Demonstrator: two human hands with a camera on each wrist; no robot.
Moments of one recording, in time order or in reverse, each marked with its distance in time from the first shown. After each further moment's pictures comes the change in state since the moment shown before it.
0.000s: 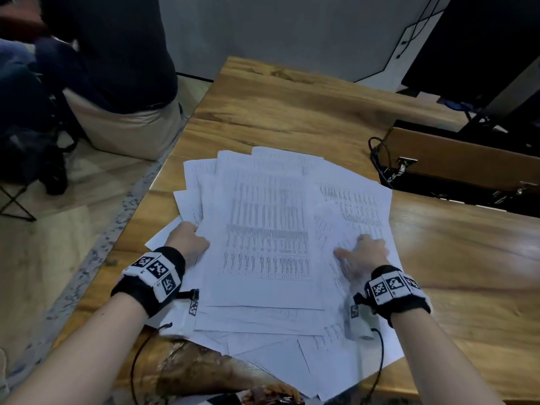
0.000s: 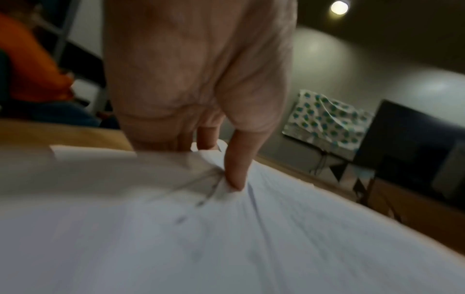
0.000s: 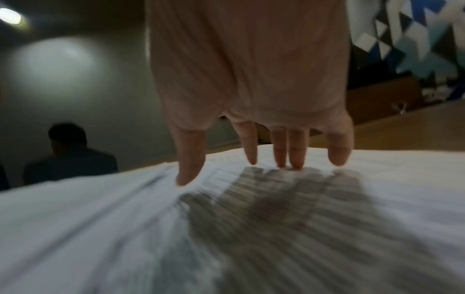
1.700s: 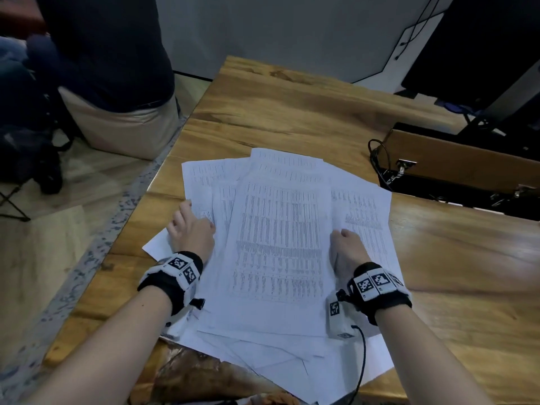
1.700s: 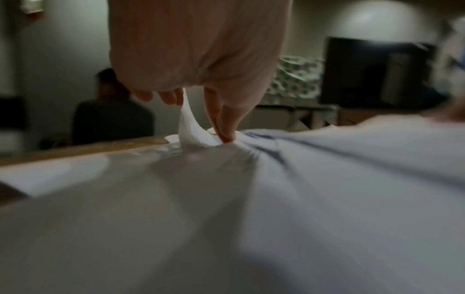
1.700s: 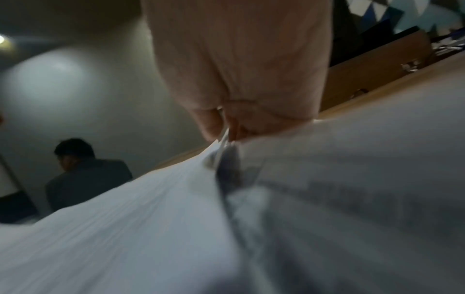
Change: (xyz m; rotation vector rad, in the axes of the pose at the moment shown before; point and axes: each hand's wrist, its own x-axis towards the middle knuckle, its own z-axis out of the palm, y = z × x) left_hand 0.017 0.004 0.031 0.462 0.433 0.263; right_hand -0.011 -0.038 0.009 0.568 -0.123 -0.036
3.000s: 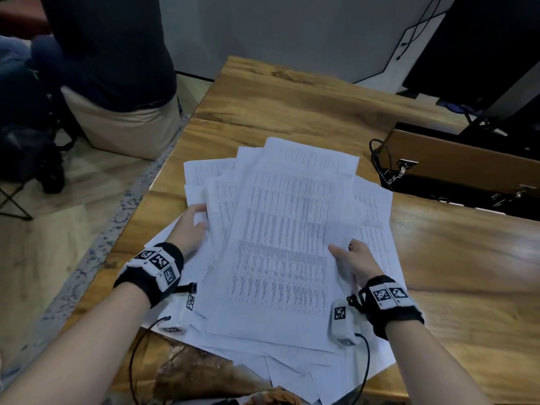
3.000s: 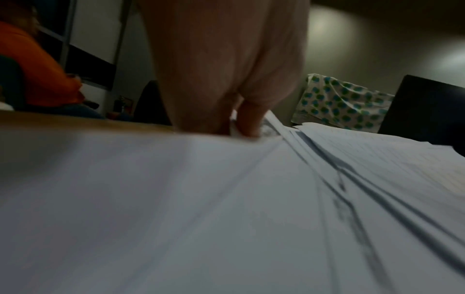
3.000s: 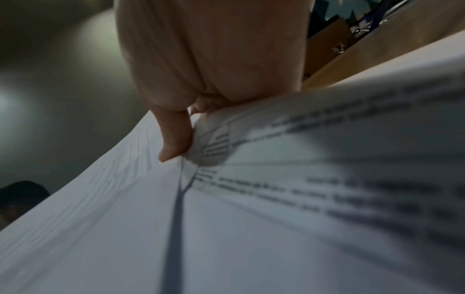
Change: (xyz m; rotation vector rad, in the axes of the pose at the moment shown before) left_hand 0.002 -0.010 -0.031 -0.760 -0.308 -0.222; right_hand -0.017 0.020 -0.010 0.281 -0.056 -0.113
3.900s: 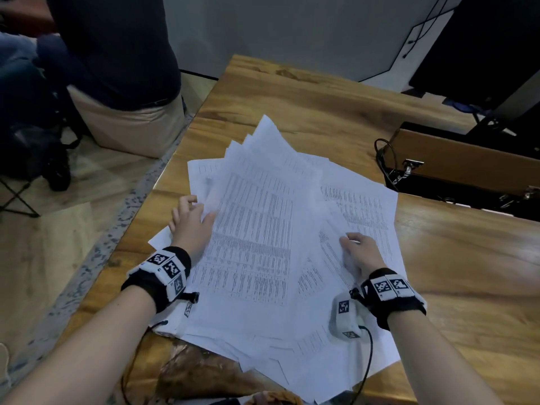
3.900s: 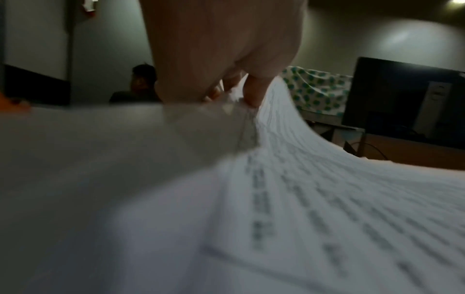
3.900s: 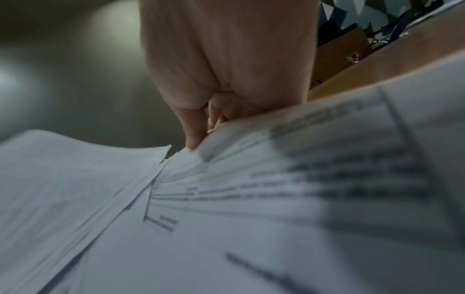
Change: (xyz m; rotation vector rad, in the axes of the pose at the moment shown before) left_hand -0.001 -0.002 0.006 0.378 0.197 0.223; right_hand 0.020 -0.005 -0.001 -0.112 0.121 0.044
